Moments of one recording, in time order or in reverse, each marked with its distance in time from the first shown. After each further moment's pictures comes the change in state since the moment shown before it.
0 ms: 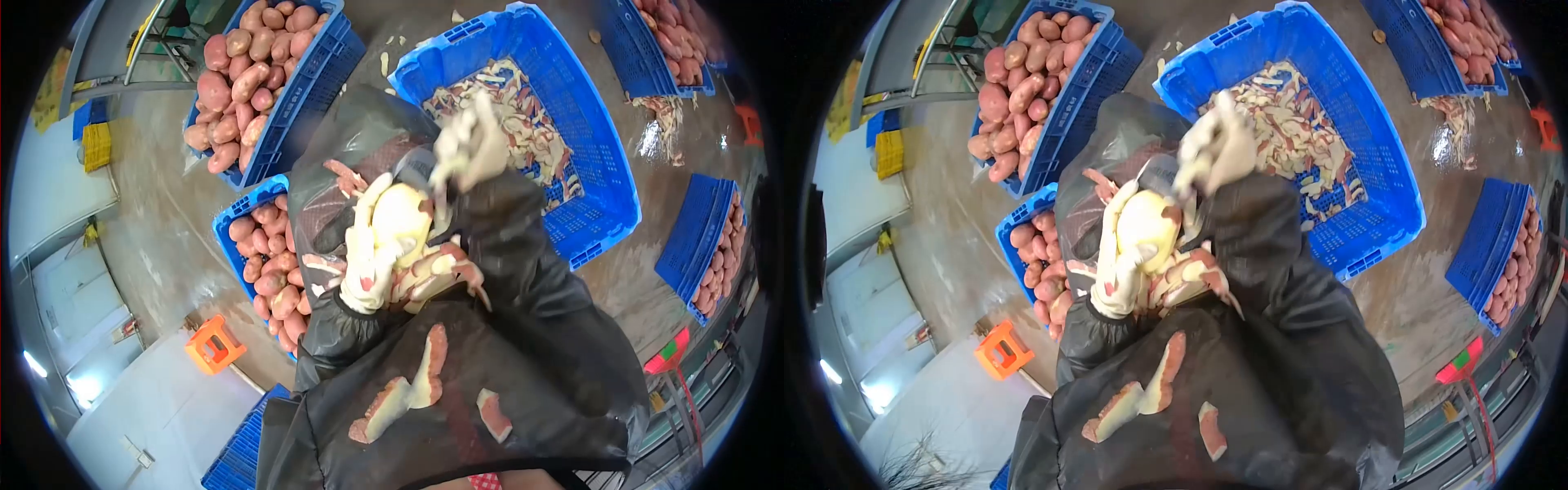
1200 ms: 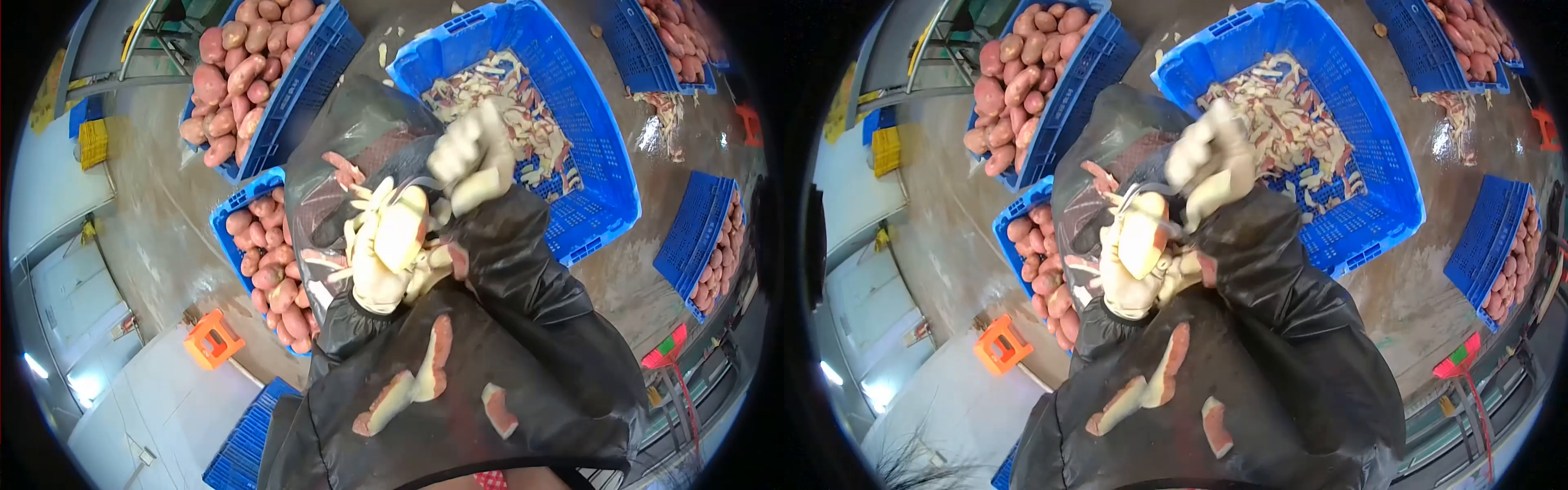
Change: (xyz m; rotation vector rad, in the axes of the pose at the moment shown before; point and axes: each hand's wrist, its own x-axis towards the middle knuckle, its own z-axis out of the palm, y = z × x) left_hand -0.016 -0.044 -0.004 -1.127 0.095 -0.385; right_hand -0.029 0.014 0.025 0.204 -0.042 -0.078
